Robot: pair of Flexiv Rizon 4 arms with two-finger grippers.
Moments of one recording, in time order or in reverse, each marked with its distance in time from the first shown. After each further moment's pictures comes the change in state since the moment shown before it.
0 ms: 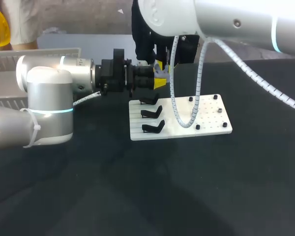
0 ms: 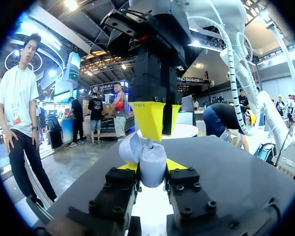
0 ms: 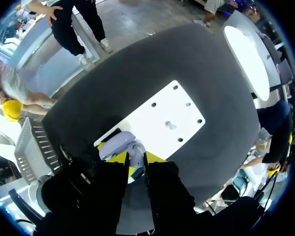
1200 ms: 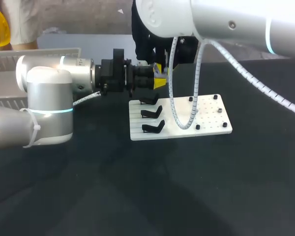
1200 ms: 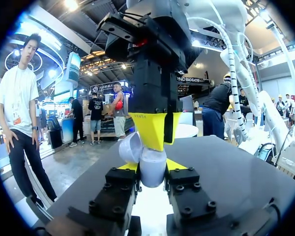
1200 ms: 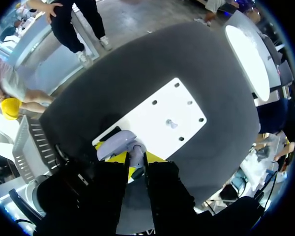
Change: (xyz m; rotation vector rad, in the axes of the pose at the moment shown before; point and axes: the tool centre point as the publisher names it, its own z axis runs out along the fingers) left arm 0.000 0.000 0.000 0.000 0.000 0.000; right arm 0.003 0.001 0.009 0.010 0.018 -0.008
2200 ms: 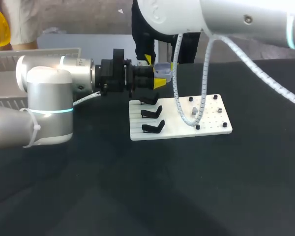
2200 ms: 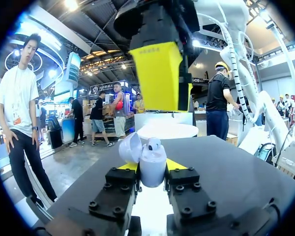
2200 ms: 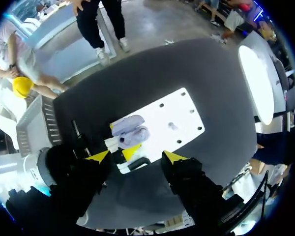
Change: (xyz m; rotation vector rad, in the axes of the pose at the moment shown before) left arm 0.000 0.000 0.000 0.000 -0.001 0.000; right arm 0.019 -0.004 -0.038 -0.047 -0.054 -0.204
